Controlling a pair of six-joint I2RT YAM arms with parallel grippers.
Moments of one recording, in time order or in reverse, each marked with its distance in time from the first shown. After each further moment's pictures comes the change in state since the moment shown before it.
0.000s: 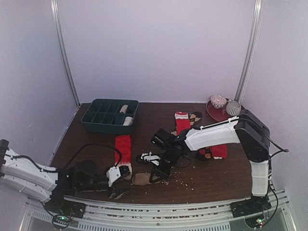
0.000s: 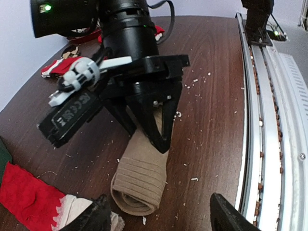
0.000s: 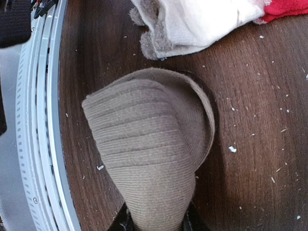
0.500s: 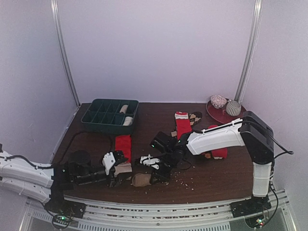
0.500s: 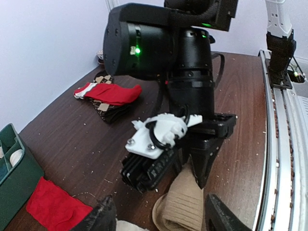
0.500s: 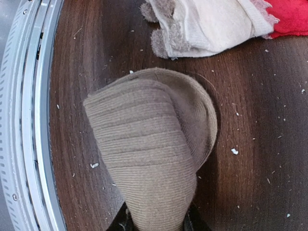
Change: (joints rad) left arm 0.087 -0.089 0.047 0.021 -0.012 0.002; right arm 0.052 -0.050 -0.053 0.060 0.118 -0.066
